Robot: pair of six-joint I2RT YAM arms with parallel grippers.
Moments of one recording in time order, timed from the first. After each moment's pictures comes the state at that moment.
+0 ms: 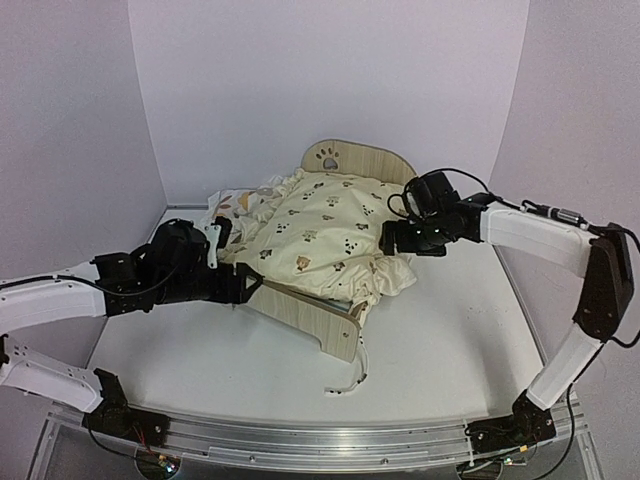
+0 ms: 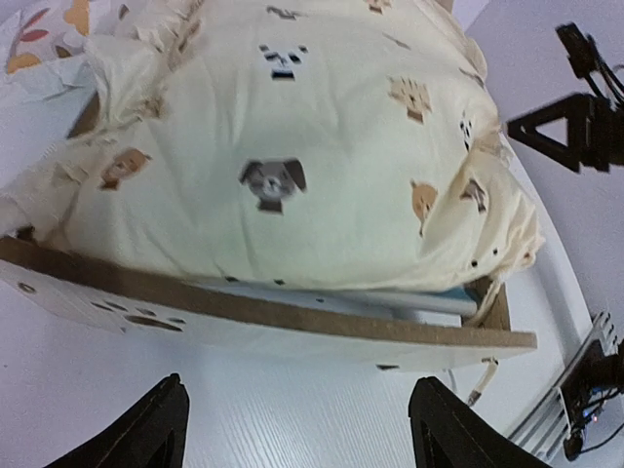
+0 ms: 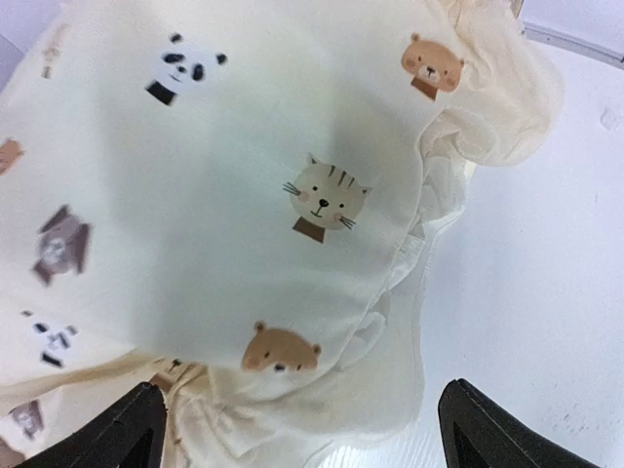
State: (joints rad) left arm -0.90 1.13 0.82 -0.29 -0.16 -0.57; right arm 0.59 1.66 1.35 -0.56 0.16 0.41
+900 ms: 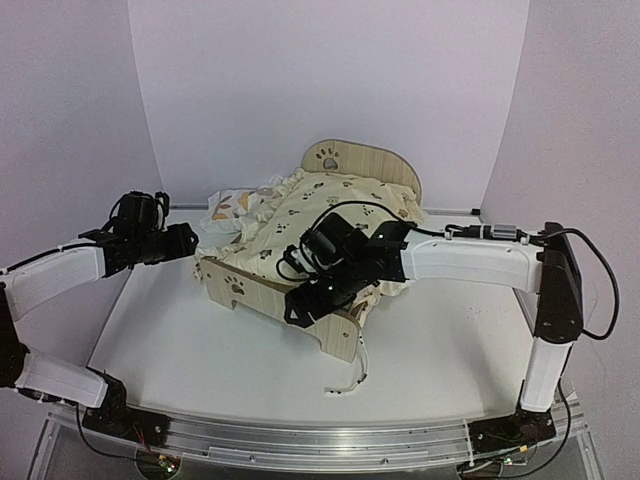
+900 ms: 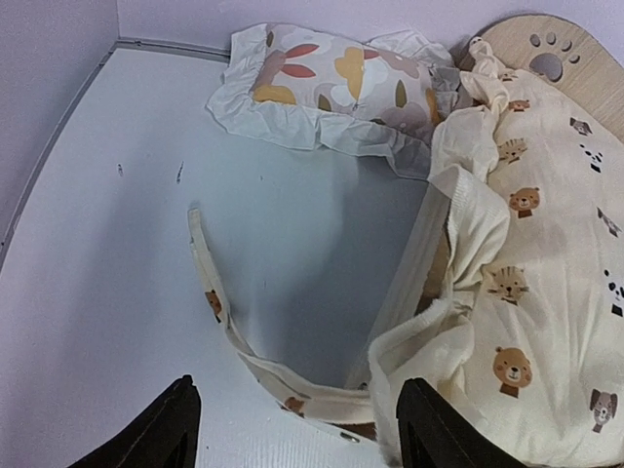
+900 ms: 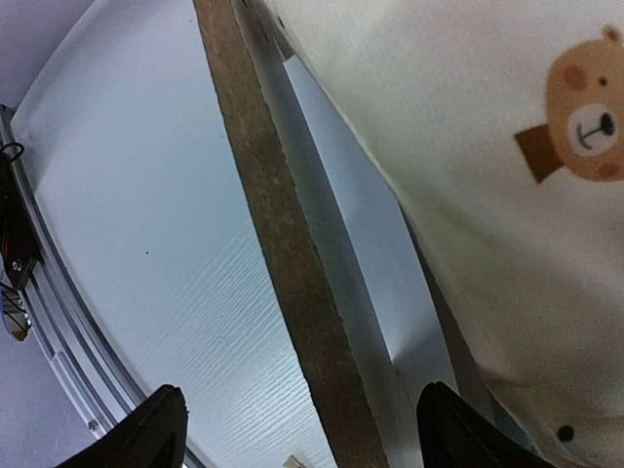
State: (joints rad) left arm -0.30 1.25 0.85 -0.22 -0.06 -0.42; right arm 1.05 1.92 1.59 -0.66 -0.06 0.33
